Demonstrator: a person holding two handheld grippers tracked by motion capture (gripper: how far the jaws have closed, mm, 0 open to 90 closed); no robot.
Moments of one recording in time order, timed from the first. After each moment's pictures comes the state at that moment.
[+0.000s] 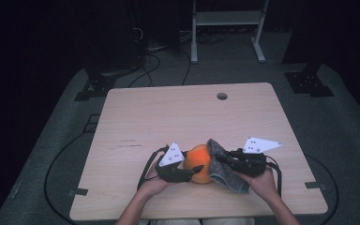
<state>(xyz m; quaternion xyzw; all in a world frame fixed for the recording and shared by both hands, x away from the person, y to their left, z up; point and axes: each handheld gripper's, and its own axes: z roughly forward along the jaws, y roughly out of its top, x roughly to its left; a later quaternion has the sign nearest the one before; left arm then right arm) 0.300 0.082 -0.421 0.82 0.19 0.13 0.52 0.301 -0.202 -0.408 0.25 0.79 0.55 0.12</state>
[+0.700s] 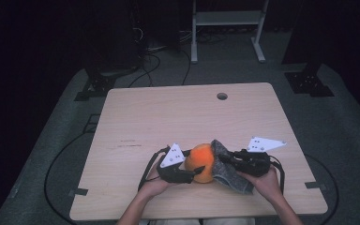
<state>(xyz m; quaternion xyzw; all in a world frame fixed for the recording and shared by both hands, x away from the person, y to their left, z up) 0.299 0.074 -0.426 0.82 0.19 0.15 0.53 0.300 -0.210 -0.407 0.25 0.79 0.55 0.10</state>
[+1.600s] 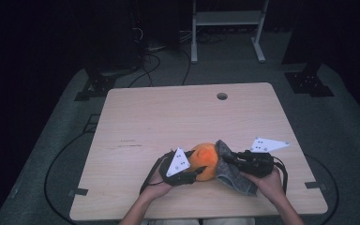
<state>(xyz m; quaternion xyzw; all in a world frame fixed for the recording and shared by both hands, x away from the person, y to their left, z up) 0.289 0.068 -0.427 0.83 0.14 0.23 0.50 0.299 -0.221 -0.412 0.27 0.78 0.55 0.09</state>
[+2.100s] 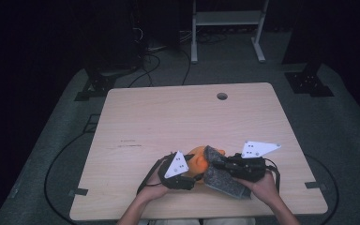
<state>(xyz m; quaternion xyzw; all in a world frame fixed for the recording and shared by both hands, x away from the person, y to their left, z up) 0.285 0.073 -0.436 0.84 0.12 0.19 0.50 0.287 -0.193 -0.398 0.21 0.80 0.55 0.08</state>
